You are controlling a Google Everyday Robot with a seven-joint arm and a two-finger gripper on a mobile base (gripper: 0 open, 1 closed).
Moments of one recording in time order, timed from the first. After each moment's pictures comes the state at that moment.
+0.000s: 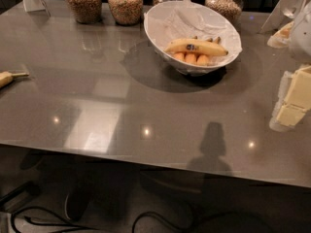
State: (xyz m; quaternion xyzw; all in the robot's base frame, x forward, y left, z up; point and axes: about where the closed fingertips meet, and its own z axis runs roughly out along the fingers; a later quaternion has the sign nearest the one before) arm 0.438 -0.217 0.976 -0.60 0.78 -0.03 0.16
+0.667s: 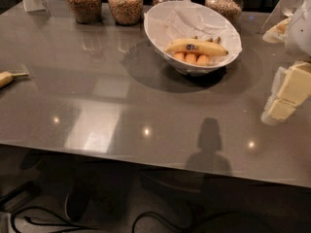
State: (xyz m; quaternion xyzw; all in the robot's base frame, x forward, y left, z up) arm 0.453 -0.208 0.977 -0.61 0.77 -0.03 0.20
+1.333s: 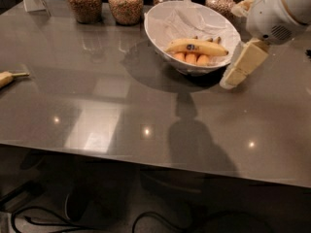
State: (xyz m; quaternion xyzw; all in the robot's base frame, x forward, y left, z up) arm 0.549 -0.167 0.984 -0.61 0.72 -0.02 0.33
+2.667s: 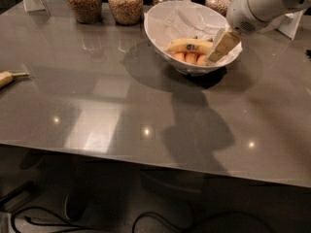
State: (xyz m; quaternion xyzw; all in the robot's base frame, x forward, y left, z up) arm 0.671 -0.170 0.964 -0.58 0.71 -0.09 0.39
